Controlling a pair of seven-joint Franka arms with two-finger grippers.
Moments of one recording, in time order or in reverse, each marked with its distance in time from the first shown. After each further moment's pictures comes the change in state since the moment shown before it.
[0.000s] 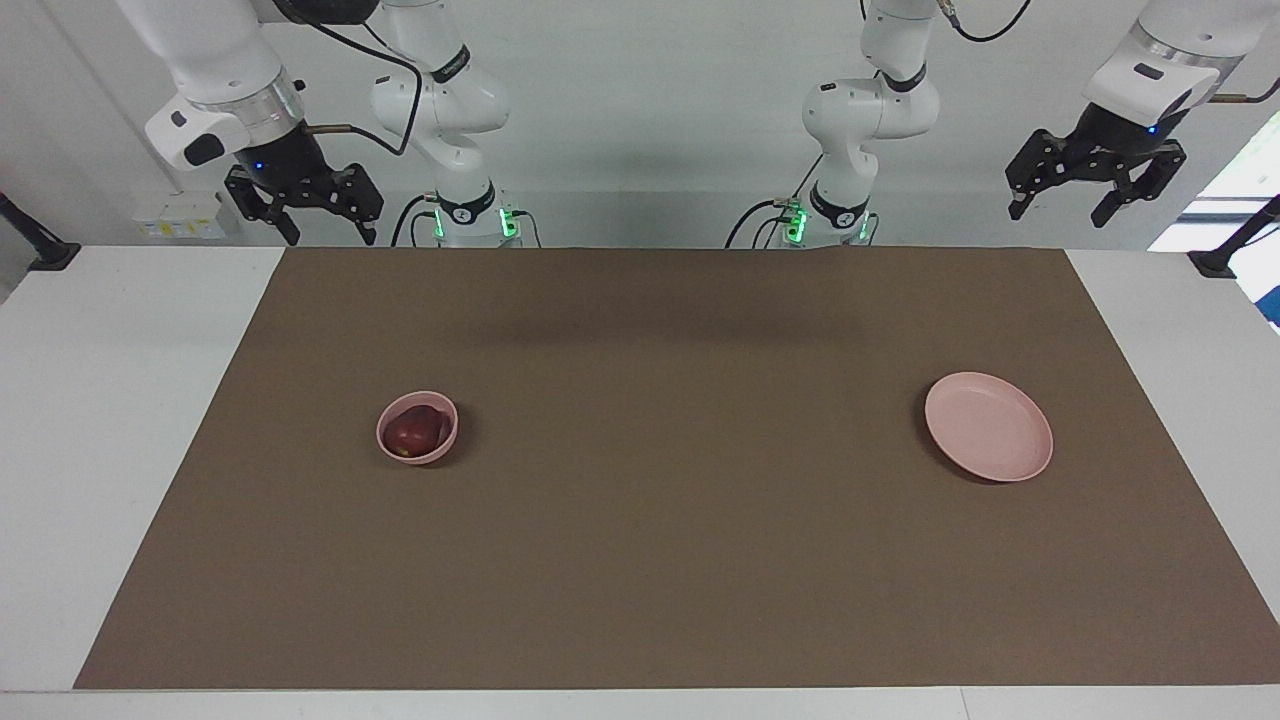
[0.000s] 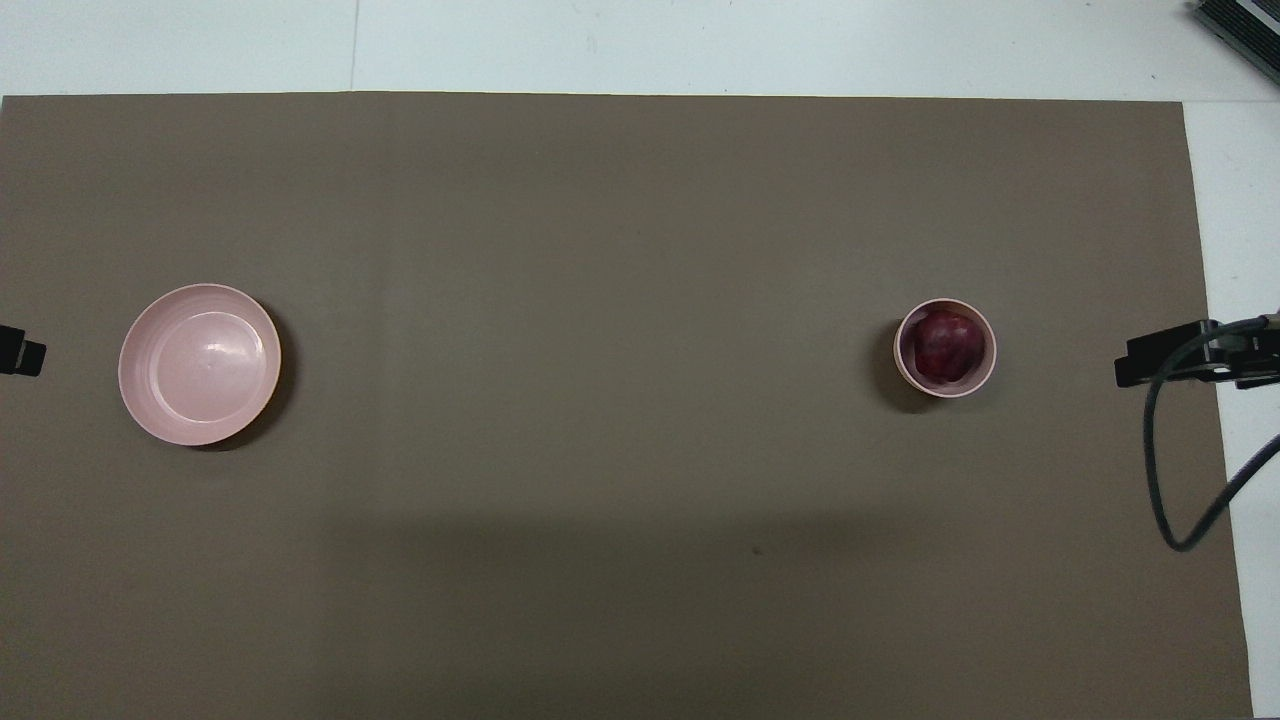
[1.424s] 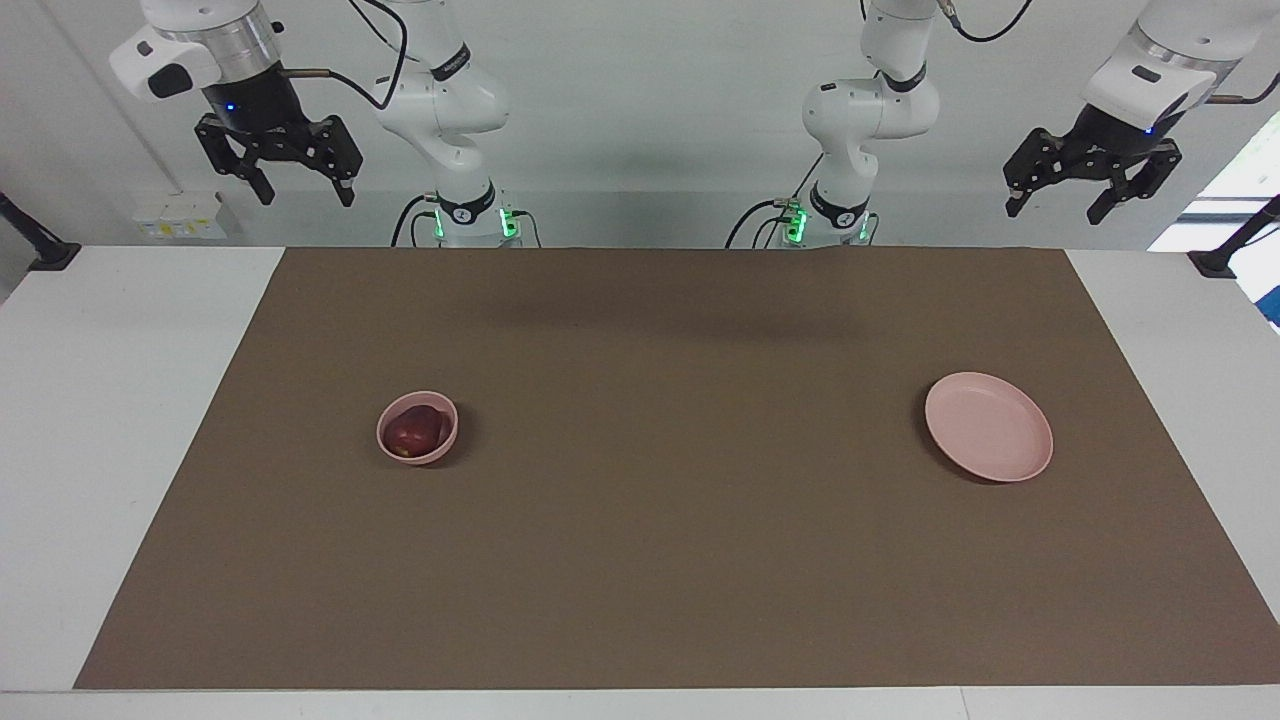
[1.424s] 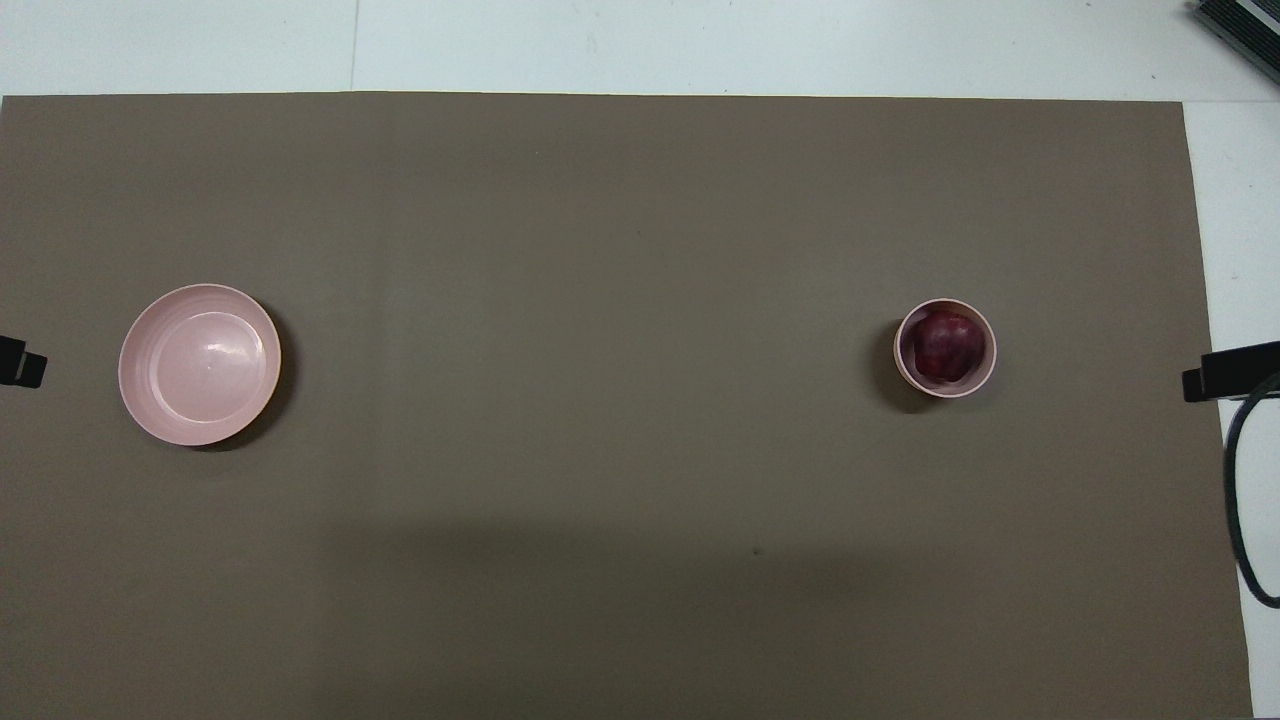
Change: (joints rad) left arm 0.000 0.000 0.003 0.000 -0.003 -0.028 0.000; right arm -0.001 -0.046 -0.008 0.062 -0.029 -0.063 -0.002
